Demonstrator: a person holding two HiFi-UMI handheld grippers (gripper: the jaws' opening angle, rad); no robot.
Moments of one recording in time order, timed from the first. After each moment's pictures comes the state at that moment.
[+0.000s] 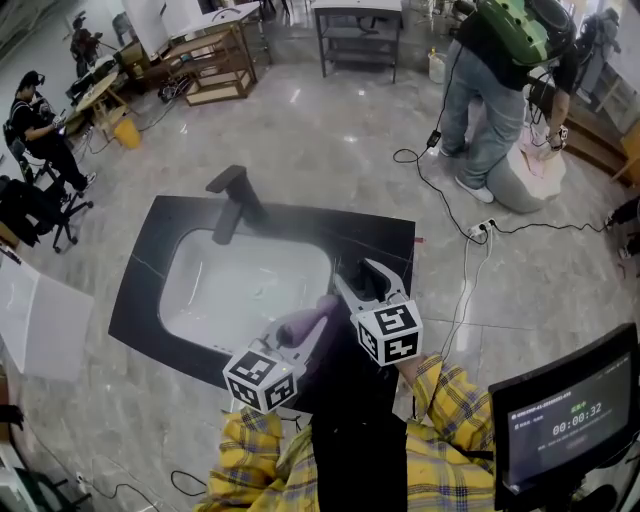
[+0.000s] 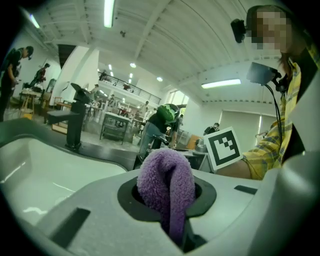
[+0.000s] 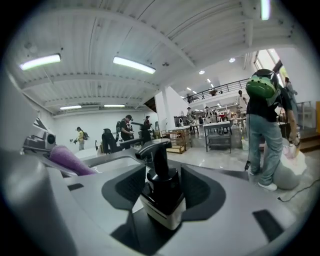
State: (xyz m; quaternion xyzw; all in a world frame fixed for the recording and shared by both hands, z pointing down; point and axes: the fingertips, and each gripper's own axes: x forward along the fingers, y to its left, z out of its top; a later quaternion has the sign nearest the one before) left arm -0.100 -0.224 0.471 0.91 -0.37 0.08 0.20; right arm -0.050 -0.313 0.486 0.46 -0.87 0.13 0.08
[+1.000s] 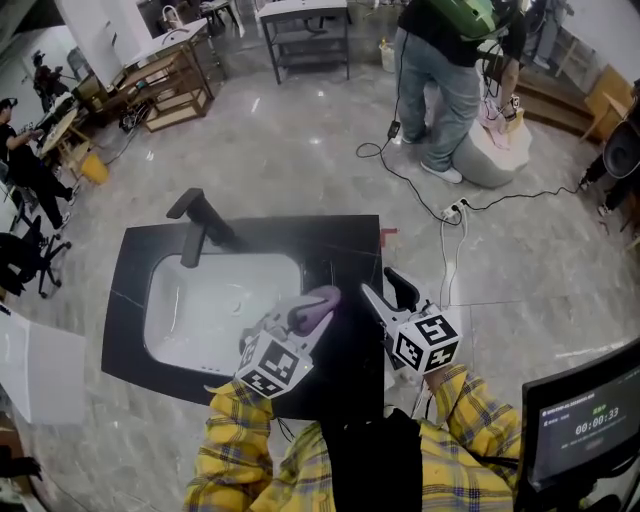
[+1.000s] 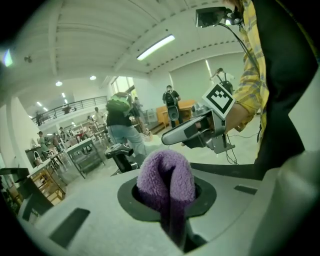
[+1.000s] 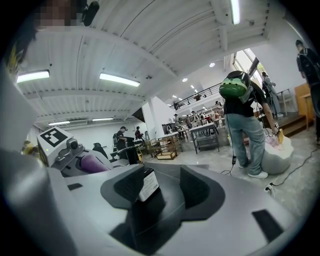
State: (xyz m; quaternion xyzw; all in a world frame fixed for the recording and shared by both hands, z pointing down) left arm -0.027 -0.236 0.491 0.93 -0.19 0.29 -0.09; right arm 0.061 -0.275 0.483 0.52 -0.84 0.17 0.00
